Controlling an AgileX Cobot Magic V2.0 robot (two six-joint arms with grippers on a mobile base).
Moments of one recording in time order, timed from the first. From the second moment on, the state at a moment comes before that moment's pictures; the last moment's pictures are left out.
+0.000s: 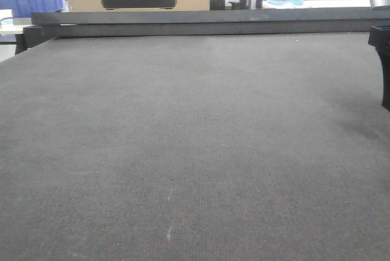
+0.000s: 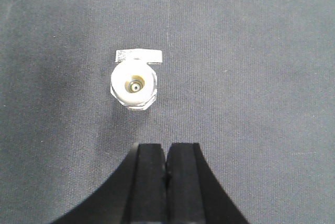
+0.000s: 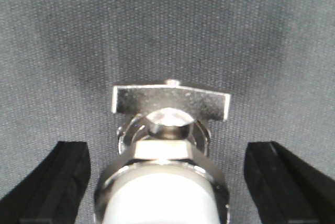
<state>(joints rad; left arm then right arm) -0.13 1.10 -1.07 0.04 1.06 -0.11 0.09 1.69 -1.26 0.06 1.18 0.02</state>
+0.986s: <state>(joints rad) -0.13 1.36 -1.16 0.08 1.03 -0.12 0.09 1.69 -1.26 0.09 1.18 0.03</state>
